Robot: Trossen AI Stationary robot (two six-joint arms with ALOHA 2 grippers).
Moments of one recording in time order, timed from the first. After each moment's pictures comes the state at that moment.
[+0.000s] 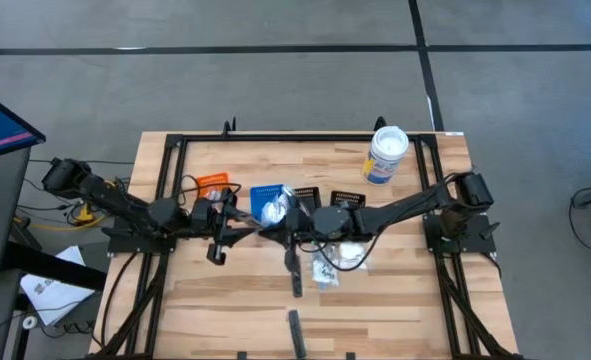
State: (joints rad) left arm -0.32 1.06 0.39 1.01 -0.28 -0.04; right arm 0.20 1.81 1.22 0.45 0.21 0.20
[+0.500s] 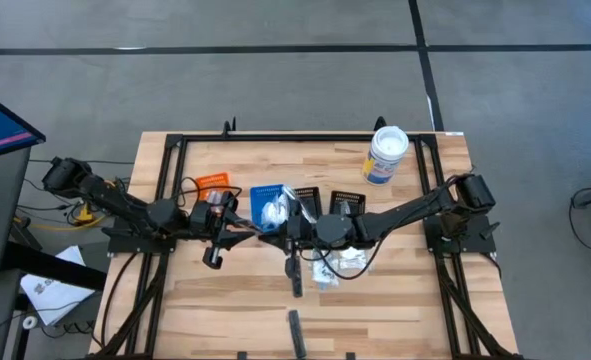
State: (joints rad) left arm -0.34 1.05 0.39 1.01 -0.23 -0.06; right arm 0.25 1.81 1.24 0.45 0.30 0.15
